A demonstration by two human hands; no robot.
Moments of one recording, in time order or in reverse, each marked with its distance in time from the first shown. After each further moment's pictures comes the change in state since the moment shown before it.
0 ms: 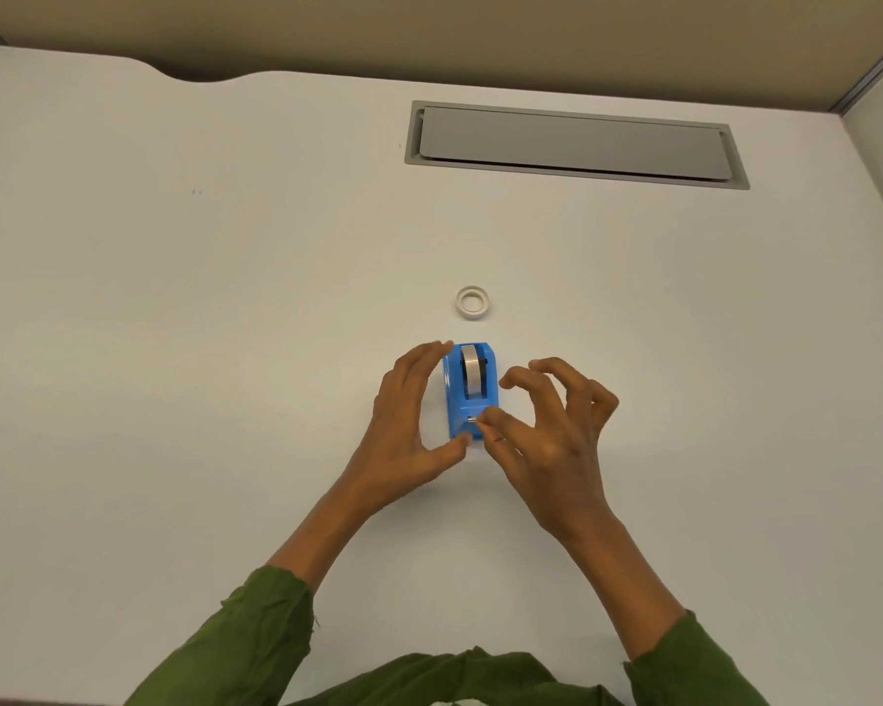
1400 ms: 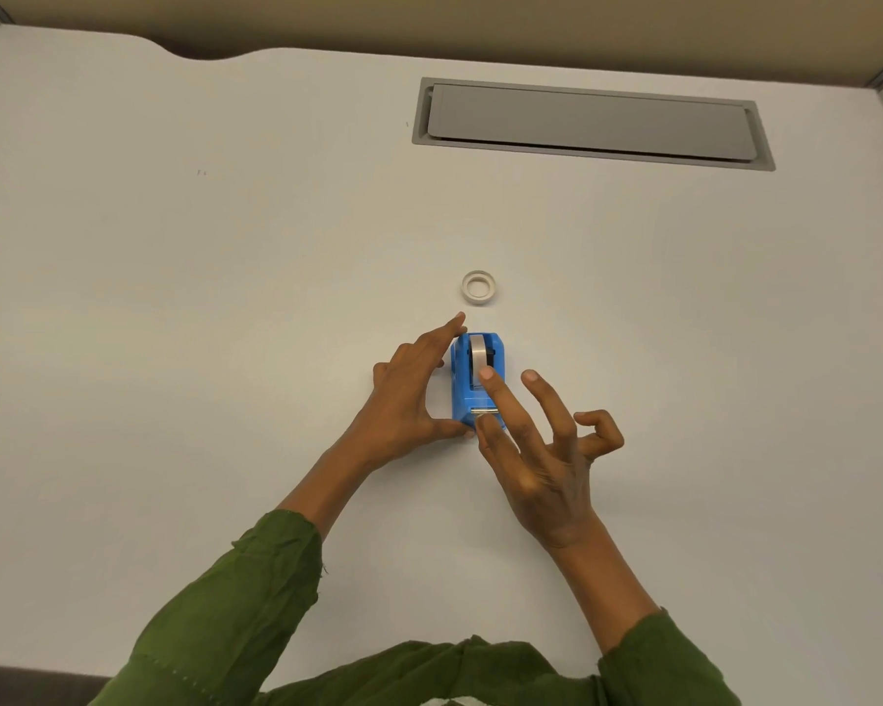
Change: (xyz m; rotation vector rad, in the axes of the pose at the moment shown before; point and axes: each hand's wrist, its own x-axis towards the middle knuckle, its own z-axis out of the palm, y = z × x) left_hand 0.026 -0.019 0.001 0.185 -0.108 -0.005; right_hand -0.026 -0.001 0.025 -0.236 0.239 -0.201
